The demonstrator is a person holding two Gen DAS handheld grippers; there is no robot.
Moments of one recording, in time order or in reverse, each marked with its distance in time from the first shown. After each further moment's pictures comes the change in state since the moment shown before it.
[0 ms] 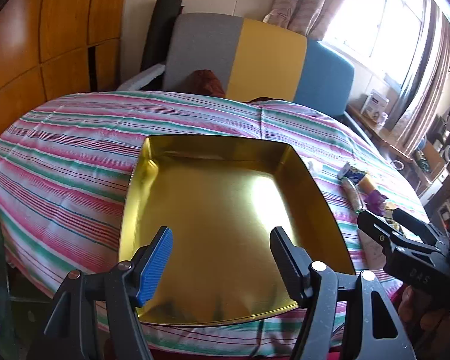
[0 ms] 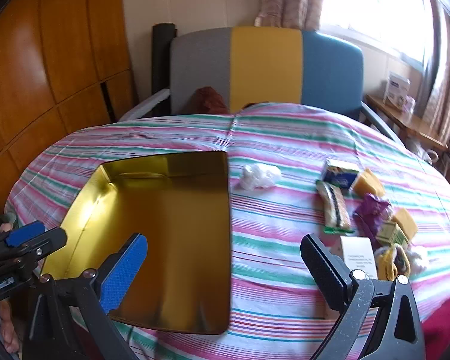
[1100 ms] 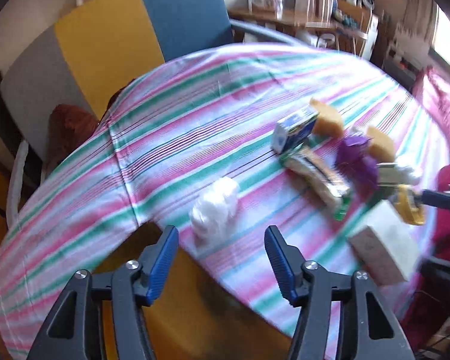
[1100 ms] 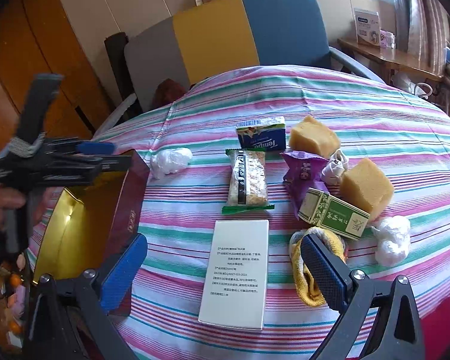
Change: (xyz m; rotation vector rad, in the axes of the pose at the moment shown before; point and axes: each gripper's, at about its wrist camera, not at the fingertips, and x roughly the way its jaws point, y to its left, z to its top) left arm 0.180 -0.192 0.119 0.697 0.301 -0.117; right arm 0.018 -0.175 -0.009 0.228 0.096 0.108
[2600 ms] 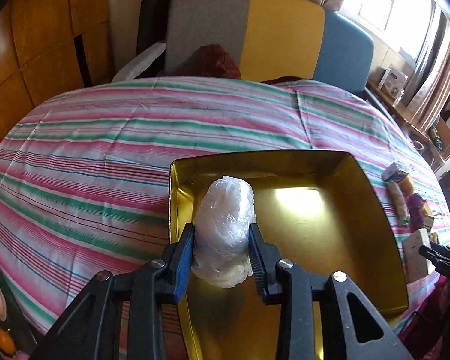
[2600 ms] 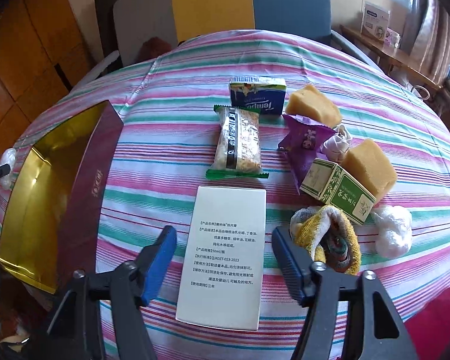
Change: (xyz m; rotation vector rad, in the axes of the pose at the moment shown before) left arm -0.081 0.151 -0.234 -0.727 -0.107 0.181; right arm 0.040 0.010 -0.010 -0.106 0.188 -0.147
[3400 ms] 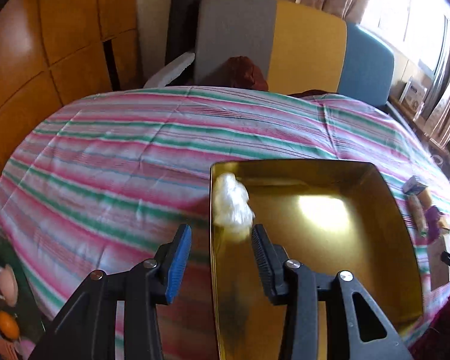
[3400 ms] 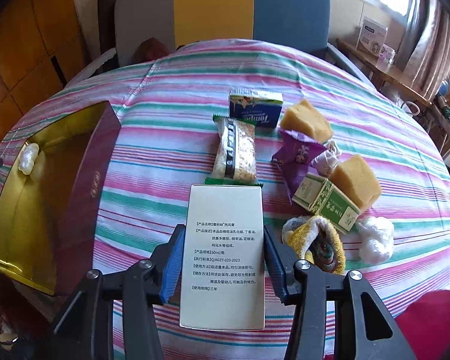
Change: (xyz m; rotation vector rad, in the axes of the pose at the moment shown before) left arm -0.029 0.025 -0.020 -0.066 -0.073 0.098; right arm -0.019 0.016 0.005 -0.045 -0.035 -0.076
